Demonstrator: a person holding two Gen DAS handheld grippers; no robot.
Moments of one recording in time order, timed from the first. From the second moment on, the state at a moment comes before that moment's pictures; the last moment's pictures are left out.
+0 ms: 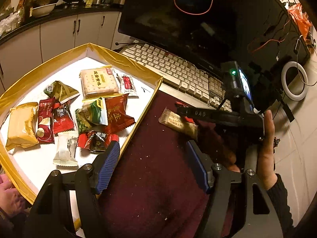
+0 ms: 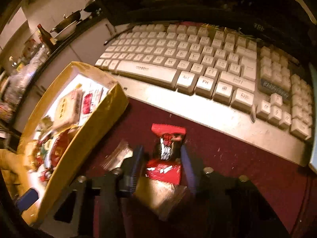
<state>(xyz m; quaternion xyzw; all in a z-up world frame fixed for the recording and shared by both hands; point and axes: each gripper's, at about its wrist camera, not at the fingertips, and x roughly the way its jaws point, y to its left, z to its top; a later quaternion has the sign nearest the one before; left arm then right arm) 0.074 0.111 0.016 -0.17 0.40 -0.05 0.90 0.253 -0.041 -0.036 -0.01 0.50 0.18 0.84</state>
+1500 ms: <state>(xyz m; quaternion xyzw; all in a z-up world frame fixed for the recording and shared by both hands) 0.216 -0.009 -0.036 -0.03 0.49 0.08 0.87 0.136 -0.200 -0.049 0.22 0.41 0.16 0.87</state>
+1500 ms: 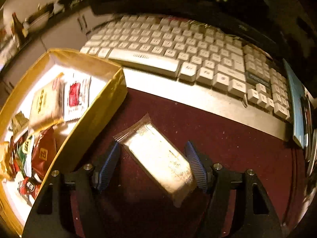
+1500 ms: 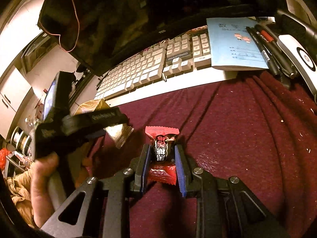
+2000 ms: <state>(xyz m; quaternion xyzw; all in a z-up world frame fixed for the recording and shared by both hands) 0.117 0.019 -0.012 -0.08 0.43 -0.02 0.90 0.137 -0.195 -0.048 0.21 0.41 0.16 0.87</state>
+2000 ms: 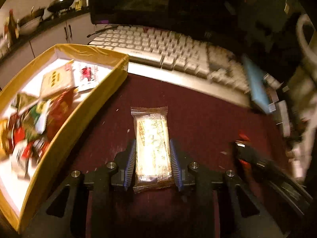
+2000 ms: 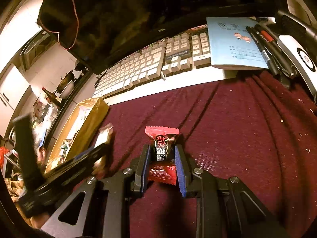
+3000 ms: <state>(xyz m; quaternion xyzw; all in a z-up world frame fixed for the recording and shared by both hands) 0.055 0.207 0.001 -0.21 0.34 0.08 0.91 0.218 0.050 0.000 0.03 0.44 0.27 0.85</state>
